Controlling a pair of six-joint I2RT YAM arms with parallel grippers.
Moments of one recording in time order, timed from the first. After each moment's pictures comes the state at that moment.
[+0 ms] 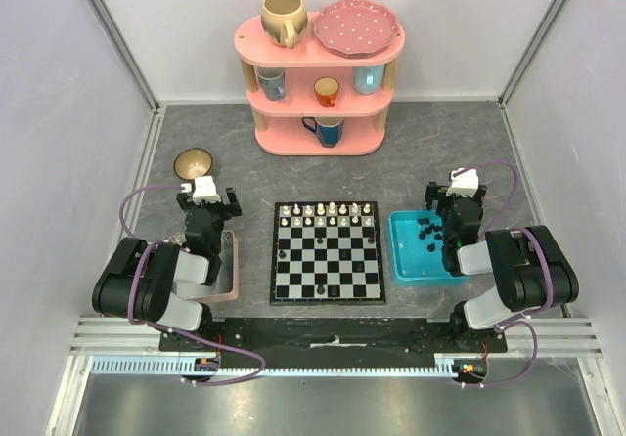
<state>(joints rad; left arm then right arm) -0.15 1.46 0.16 1.21 -0.28 -0.01 0.09 1.52 0.23 1.14 0.27 -0.06</state>
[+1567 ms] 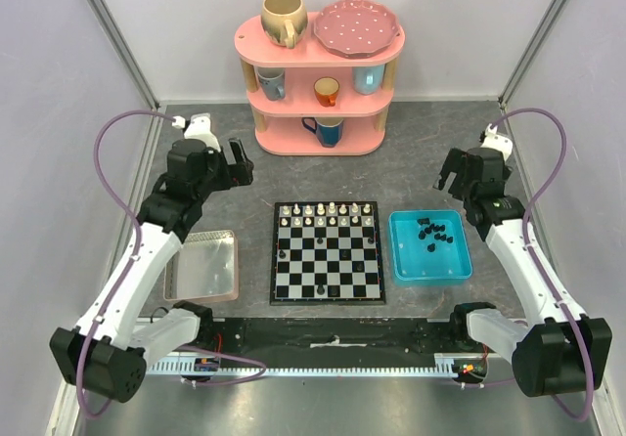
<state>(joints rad) -0.28 1.04 0.98 -0.38 -0.16 -0.31 0.08 1.07 0.85 -0.37 0.32 0.35</state>
